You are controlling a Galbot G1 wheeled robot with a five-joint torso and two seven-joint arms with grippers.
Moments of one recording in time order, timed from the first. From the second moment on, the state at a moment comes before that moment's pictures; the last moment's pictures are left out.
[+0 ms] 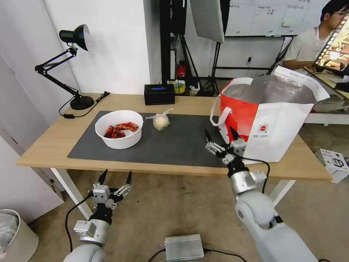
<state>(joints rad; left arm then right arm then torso) 1.63 -1.43 -0.61 -2.03 -0.21 -0.17 0.11 -1.05 1.15 0.21 1.90 0.39 0.11 0.15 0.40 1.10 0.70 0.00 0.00</state>
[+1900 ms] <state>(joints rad) 1.65 -1.45 -0.69 -2.00 -0.25 -0.20 0.12 -0.28 1.49 -0.19 0.99 0.60 -0.03 0.11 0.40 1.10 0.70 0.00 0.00</state>
